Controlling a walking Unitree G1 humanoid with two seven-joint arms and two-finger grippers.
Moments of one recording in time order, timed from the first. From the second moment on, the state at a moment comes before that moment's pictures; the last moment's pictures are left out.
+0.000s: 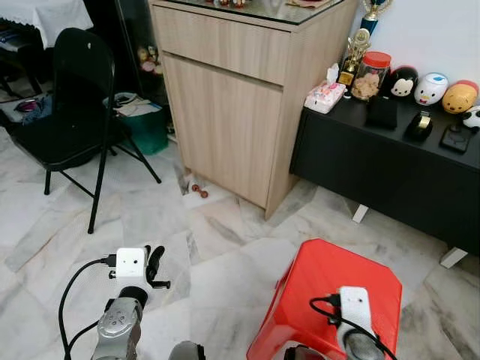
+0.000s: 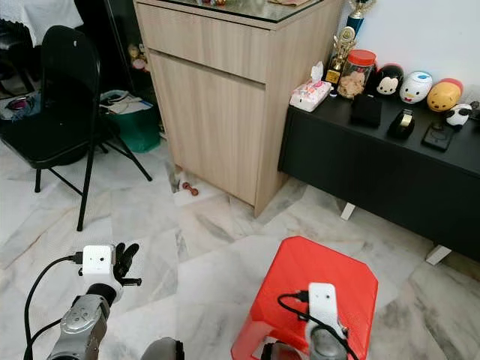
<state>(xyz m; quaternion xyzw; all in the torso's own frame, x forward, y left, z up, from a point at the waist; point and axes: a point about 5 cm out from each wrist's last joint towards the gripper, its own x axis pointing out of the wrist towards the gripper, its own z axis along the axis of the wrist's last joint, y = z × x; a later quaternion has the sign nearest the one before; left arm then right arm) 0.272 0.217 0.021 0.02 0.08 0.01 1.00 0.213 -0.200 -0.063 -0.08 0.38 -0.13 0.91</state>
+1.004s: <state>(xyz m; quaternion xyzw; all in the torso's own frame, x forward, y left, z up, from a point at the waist) 0.272 0.213 0.020 0.02 0.08 0.00 1.00 0.208 -0.195 -0.068 -0.12 0.41 -0.06 0.90</state>
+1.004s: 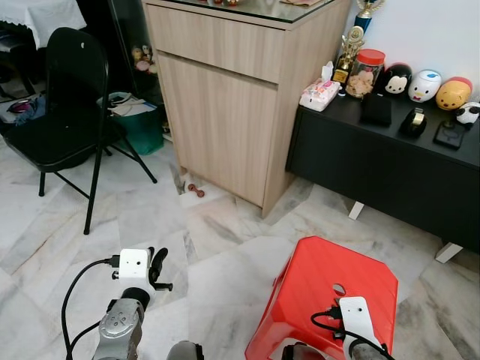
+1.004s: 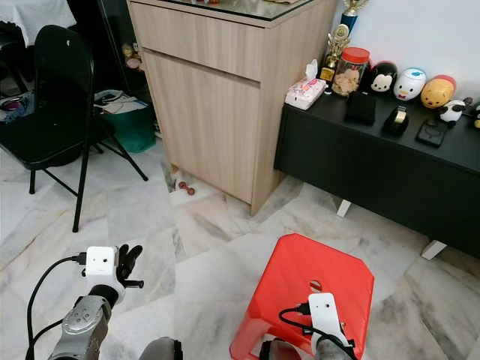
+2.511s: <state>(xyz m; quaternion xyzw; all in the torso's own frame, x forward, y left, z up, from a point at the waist) 0.273 0.207 0.019 0.03 0.09 -0.02 1.00 0.204 -0.196 -0.072 -0.13 0.43 -0.07 0.89</state>
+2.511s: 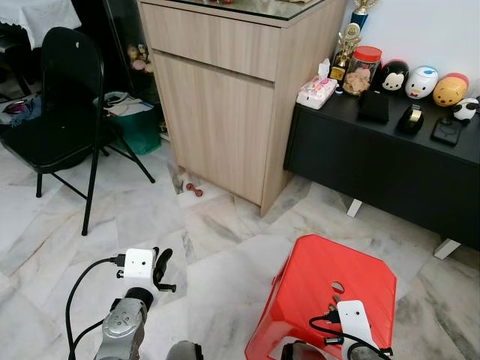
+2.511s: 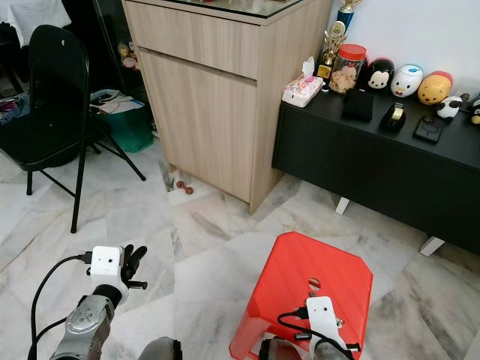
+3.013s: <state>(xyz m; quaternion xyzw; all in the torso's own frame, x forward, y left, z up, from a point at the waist) 0.273 0.207 0.019 0.03 0.09 -0.02 1.00 0.236 -0.182 -0.046 -0.08 0.30 -0.06 0.95</state>
